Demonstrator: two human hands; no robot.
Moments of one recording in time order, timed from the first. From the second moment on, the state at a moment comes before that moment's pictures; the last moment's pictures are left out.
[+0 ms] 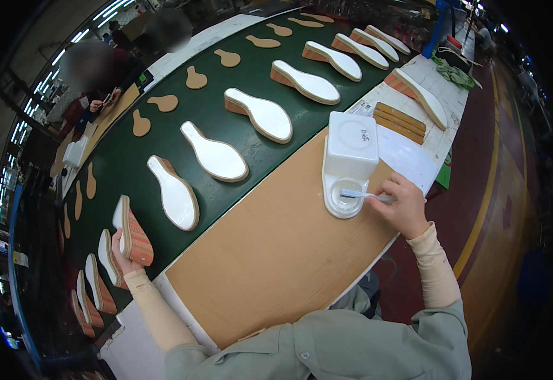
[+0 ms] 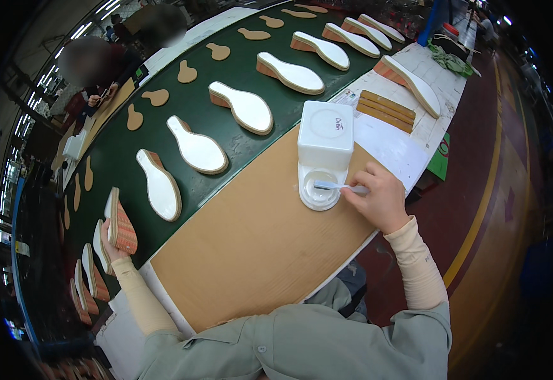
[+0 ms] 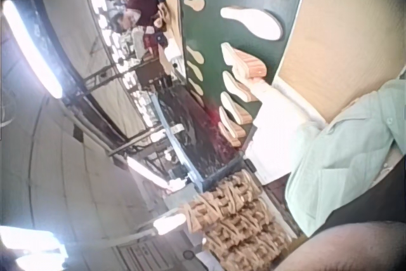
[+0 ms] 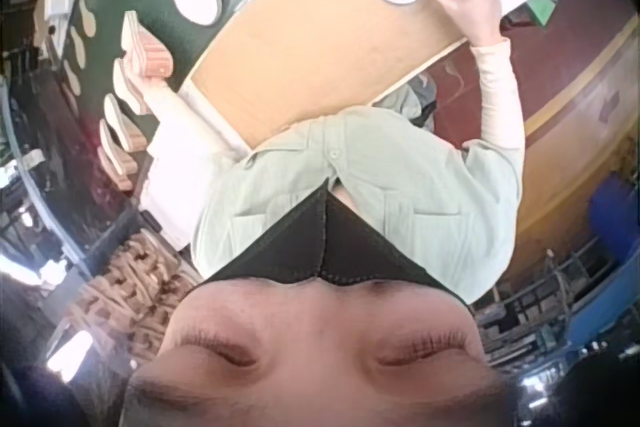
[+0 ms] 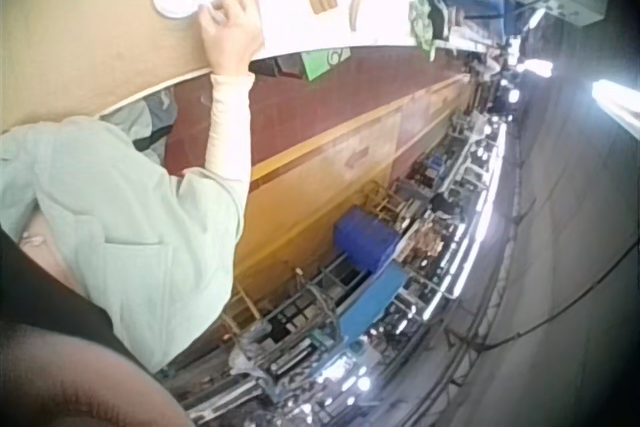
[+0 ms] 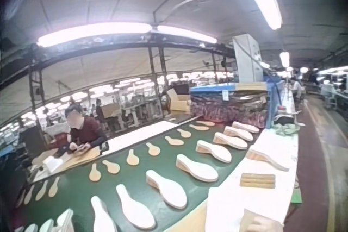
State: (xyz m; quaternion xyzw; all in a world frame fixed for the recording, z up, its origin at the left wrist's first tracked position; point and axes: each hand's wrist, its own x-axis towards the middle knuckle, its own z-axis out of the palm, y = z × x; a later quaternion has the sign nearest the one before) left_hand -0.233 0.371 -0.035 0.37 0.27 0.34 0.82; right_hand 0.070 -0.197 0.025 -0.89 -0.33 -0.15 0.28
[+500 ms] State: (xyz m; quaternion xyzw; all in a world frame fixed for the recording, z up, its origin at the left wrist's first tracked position) left_hand -0.144 0.119 0.007 0.41 0.08 0.11 0.90; right_hand 0.090 -0.200 0.041 -0.73 -0.27 0.39 0.48
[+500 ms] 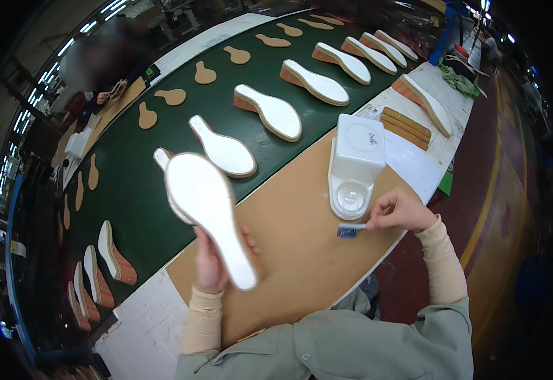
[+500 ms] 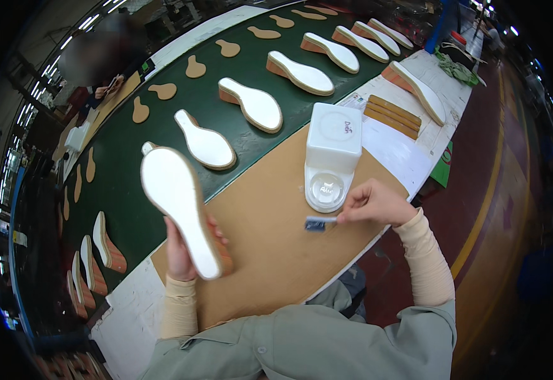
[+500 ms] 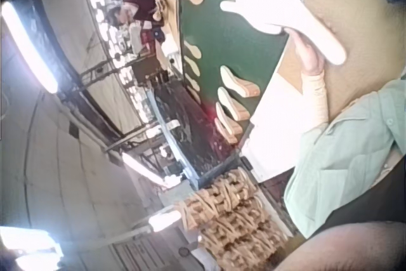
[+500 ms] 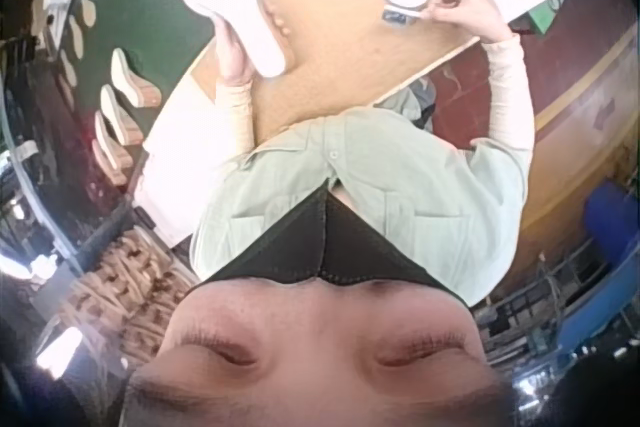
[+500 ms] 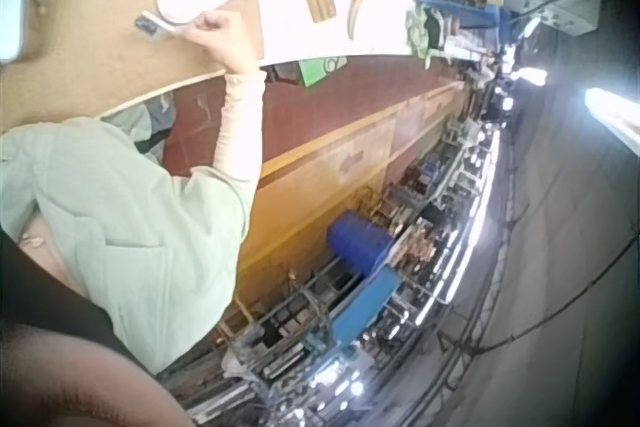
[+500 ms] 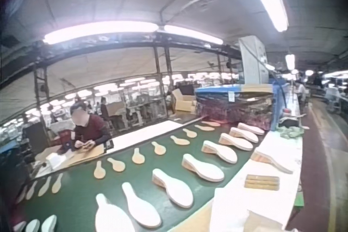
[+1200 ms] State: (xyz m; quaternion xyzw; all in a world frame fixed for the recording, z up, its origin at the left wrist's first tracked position) left_hand -0.129 0.065 0.002 0.51 0.16 0.24 0.81; right_hand -0.035 -0.096 0.115 -0.72 -0.52 -0.22 0.41
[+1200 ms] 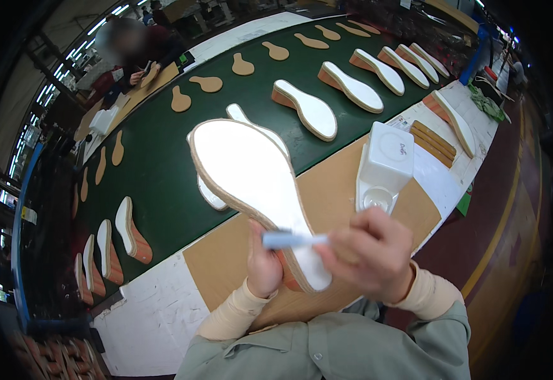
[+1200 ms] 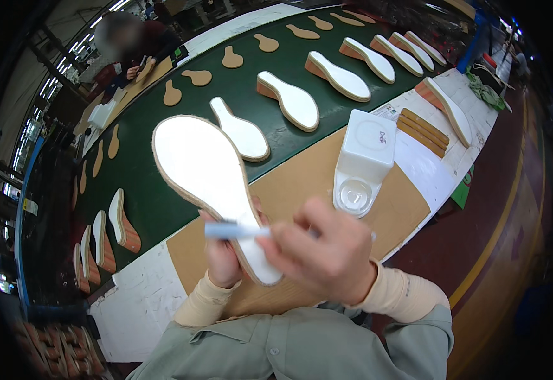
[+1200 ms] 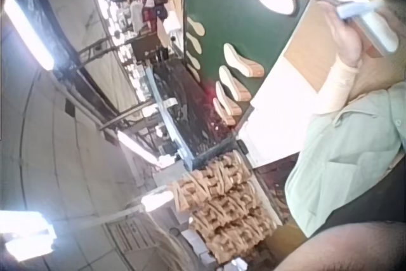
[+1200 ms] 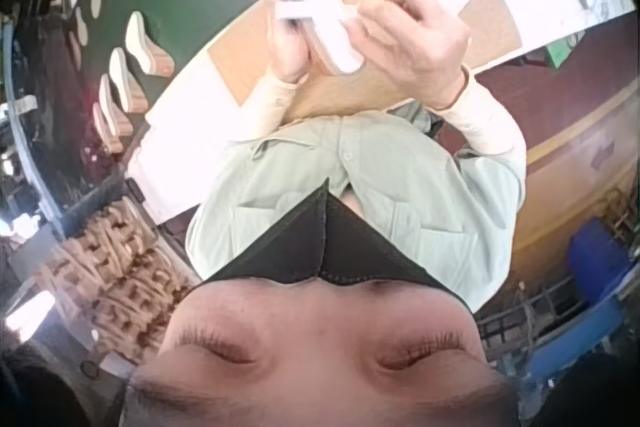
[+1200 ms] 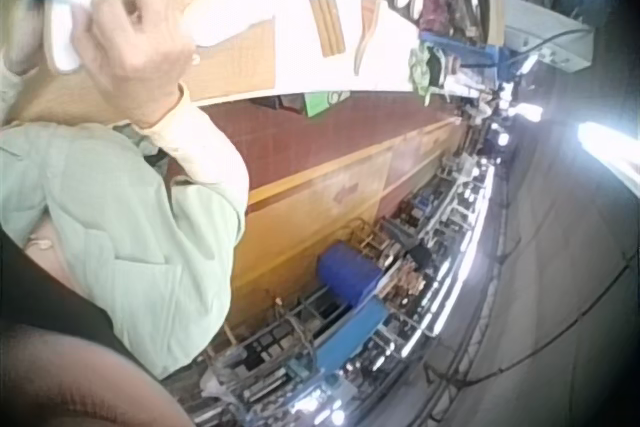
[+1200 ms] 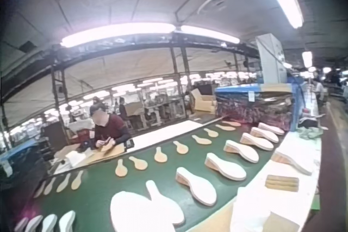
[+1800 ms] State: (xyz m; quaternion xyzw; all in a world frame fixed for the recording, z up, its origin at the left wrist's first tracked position) left_hand -0.125 0.081 0.057 0.48 0.10 0.27 0.83; right_hand -0.015 -0.097 0.130 -0.66 -0.57 -0.25 0.42
